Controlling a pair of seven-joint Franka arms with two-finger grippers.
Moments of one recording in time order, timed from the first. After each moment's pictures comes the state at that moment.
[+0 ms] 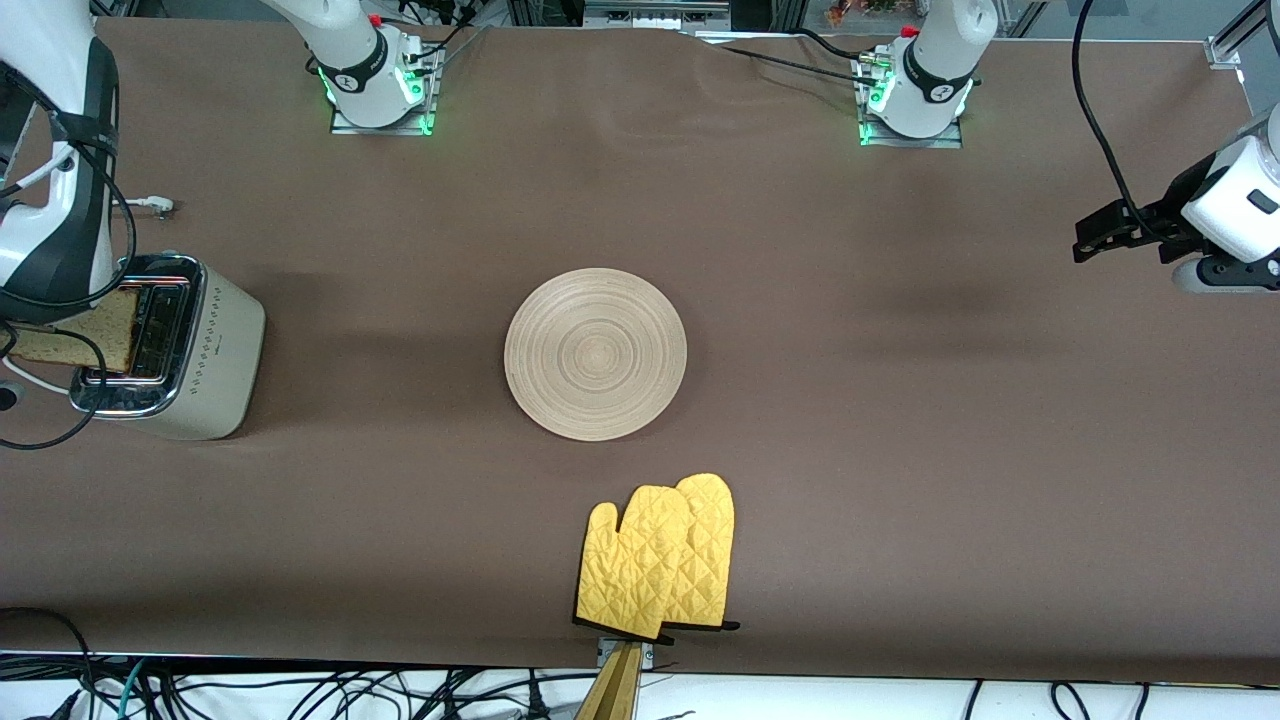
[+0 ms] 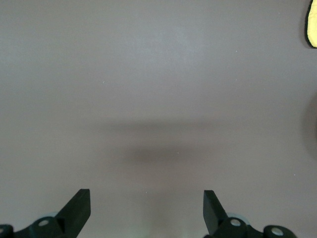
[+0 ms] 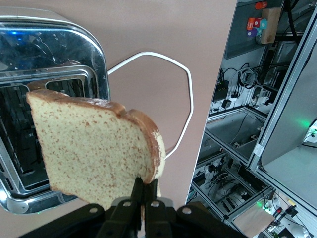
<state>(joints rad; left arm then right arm) -0.24 0.02 0.24 -1.65 0.01 1.55 -0.02 0.23 0.51 -0.50 -1.37 -0.41 1.53 -0.14</state>
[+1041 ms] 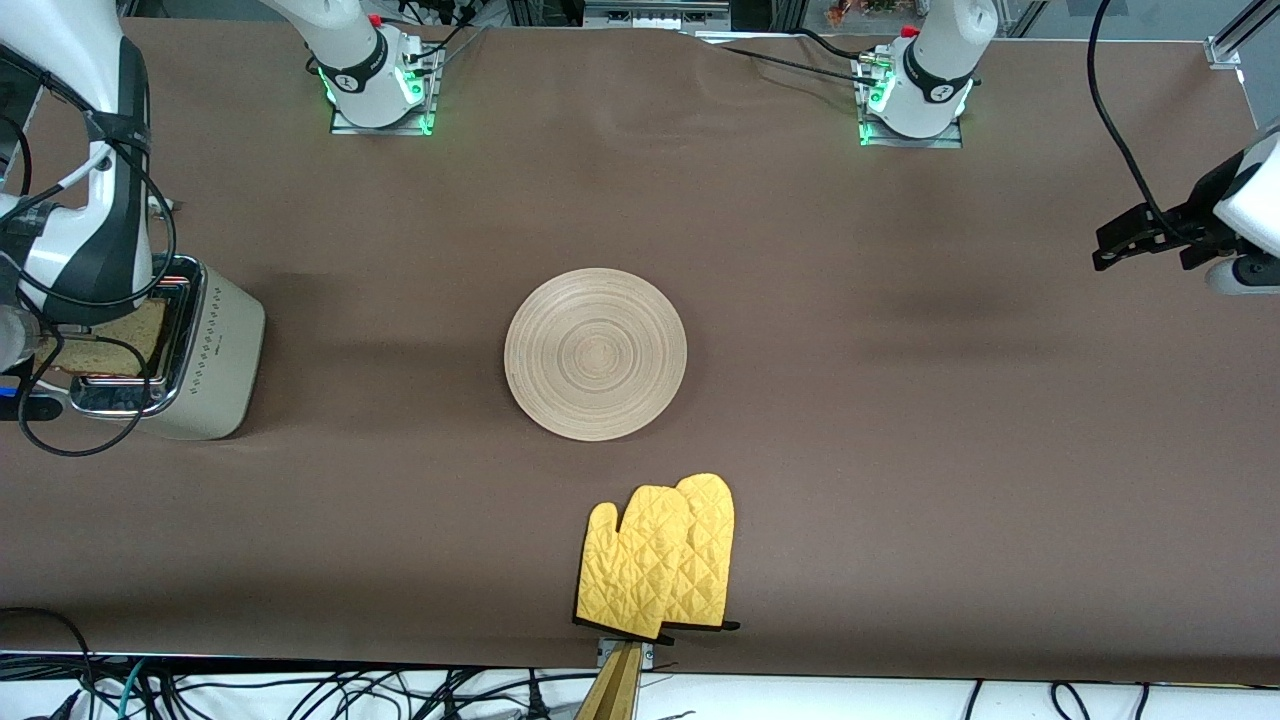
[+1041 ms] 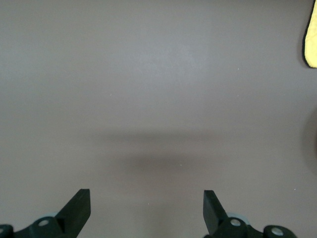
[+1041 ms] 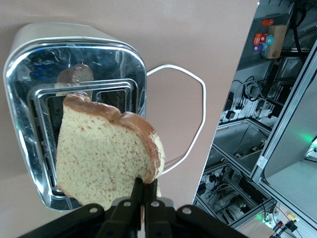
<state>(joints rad) -0.21 0.02 0.24 -1.62 0.01 1.59 -0.02 0.28 0.52 -0.48 -1.37 -0.38 1.53 -0.13</state>
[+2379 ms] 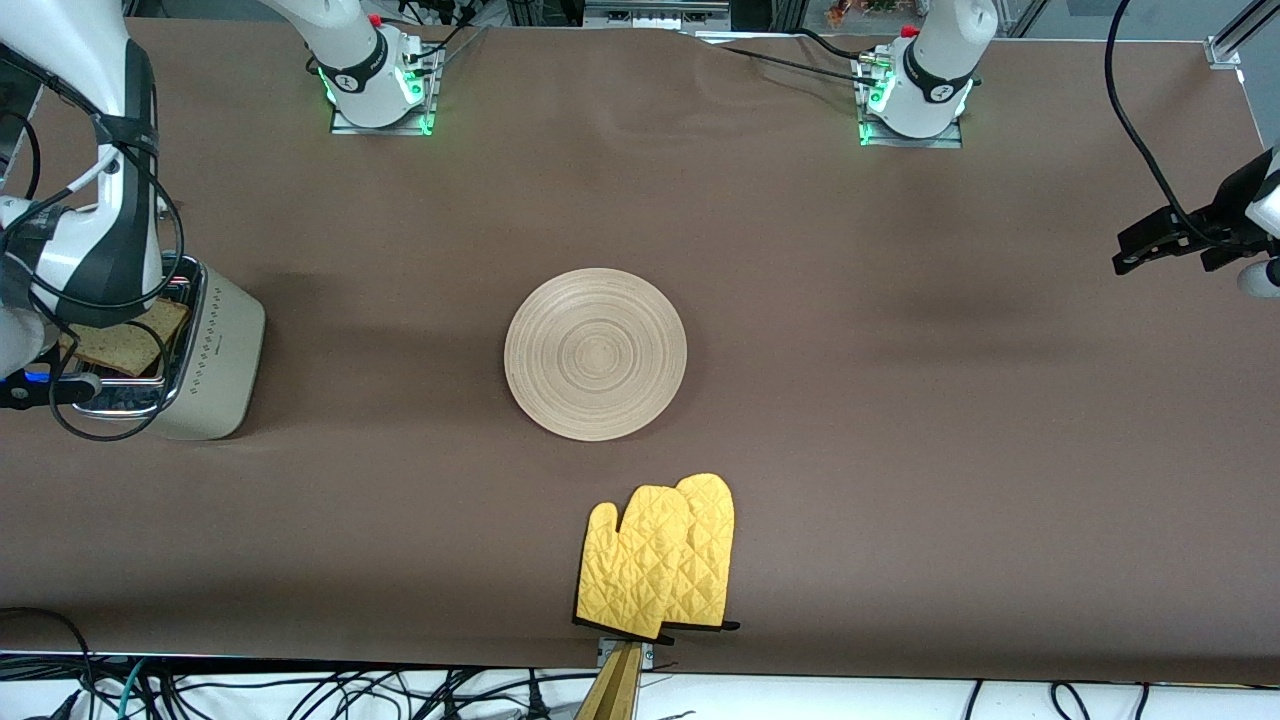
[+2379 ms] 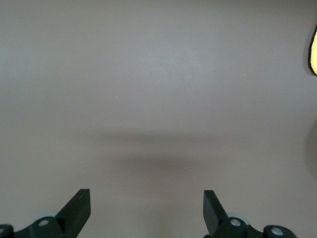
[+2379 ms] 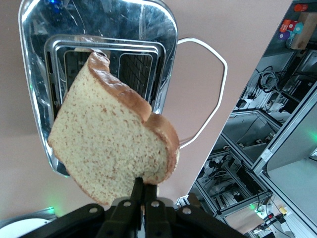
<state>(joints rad) -0.18 0.03 0.24 -1.61 0.01 1.59 -0.02 0.29 0.52 -0.49 -1.39 -0.36 1.44 -0.26</state>
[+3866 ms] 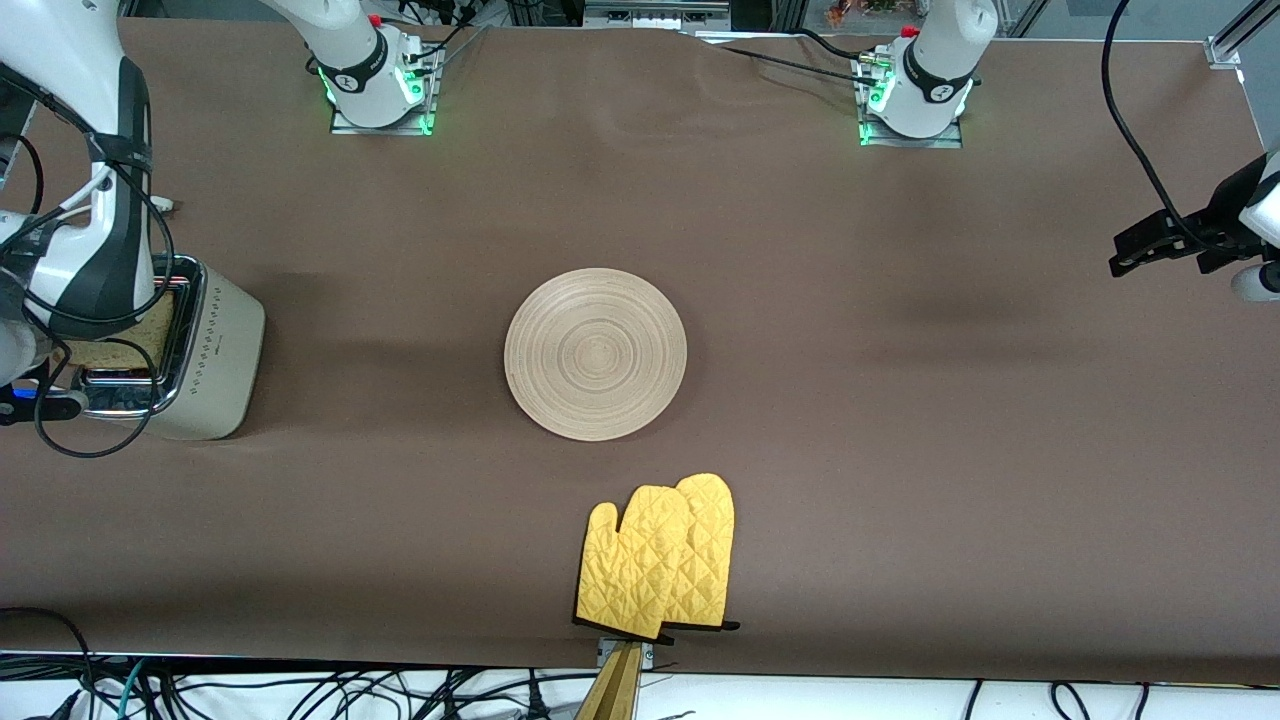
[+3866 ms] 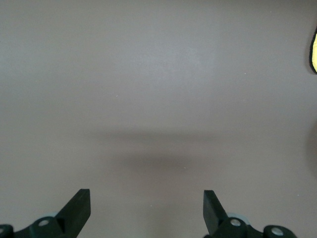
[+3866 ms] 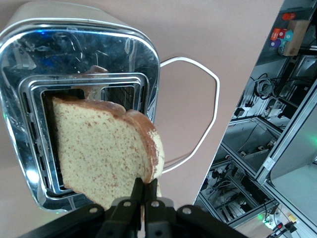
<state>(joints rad) -0.18 0.03 0.24 -1.61 0.01 1.59 -0.02 0.25 0.55 -0.49 -1.39 -0.35 1.54 -0.18</state>
